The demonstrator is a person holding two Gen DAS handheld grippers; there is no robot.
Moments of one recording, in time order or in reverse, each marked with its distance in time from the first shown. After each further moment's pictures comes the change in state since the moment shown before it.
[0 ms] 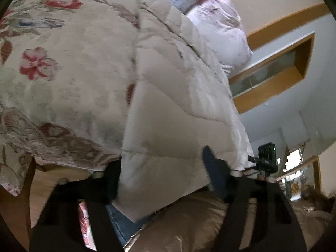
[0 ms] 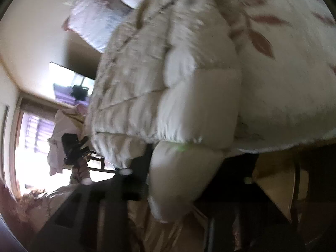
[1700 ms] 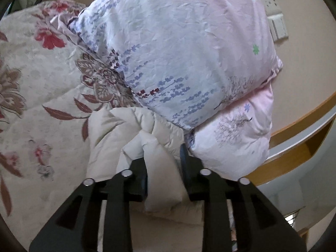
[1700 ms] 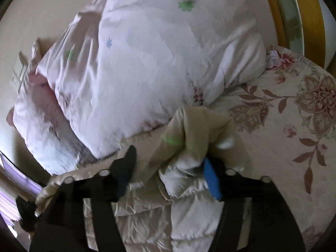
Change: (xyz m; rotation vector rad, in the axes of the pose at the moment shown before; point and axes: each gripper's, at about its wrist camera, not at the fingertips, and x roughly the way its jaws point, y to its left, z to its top) left arm 0.077 0.000 0.333 -0.276 -0.353 0.037; right arm 0.055 0.042 0.346 0.093 -0.607 -0.375
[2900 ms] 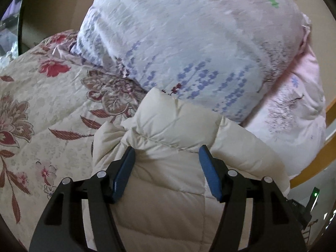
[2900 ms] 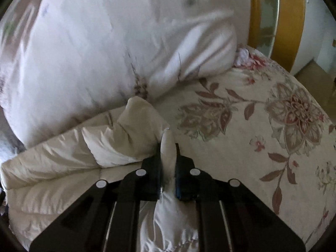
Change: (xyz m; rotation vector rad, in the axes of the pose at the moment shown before) left arm 0.057 -0.032 -0.010 0.229 -0.048 0.430; right arm 0.056 -0.023 0.011 -0.091 0.102 -0.414
